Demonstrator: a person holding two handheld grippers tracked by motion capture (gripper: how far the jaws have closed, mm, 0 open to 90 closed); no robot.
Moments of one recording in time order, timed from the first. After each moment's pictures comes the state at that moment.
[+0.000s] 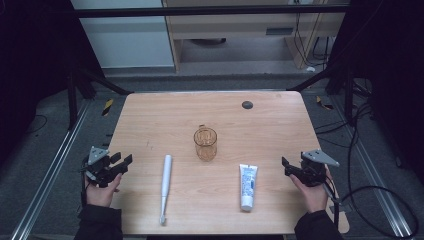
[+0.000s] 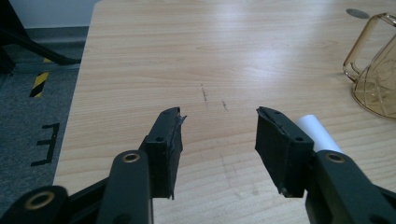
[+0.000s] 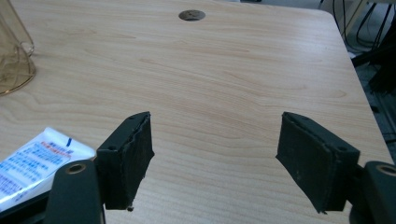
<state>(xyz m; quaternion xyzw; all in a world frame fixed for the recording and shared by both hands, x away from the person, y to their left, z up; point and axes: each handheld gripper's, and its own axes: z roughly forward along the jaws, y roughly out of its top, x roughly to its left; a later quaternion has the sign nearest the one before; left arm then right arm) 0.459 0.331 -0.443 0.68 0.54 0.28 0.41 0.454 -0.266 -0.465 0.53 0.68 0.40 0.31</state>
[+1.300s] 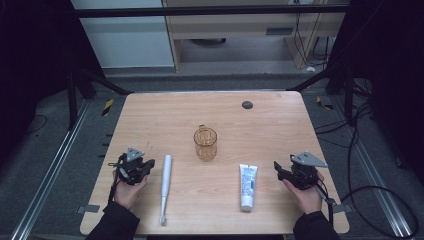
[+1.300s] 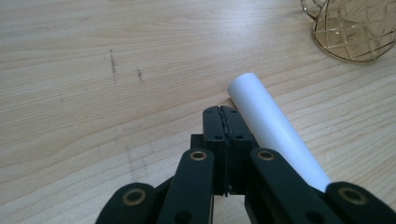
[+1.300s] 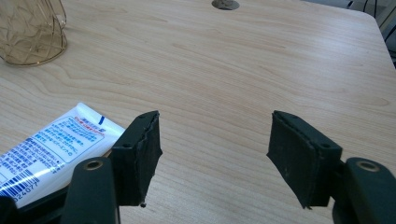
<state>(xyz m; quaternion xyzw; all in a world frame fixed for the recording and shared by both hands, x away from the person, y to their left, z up) 0.483 0.261 -0.473 0.76 0.50 0.22 0.35 0.452 -0.245 -0.471 0.49 0.72 0.39 0.30</state>
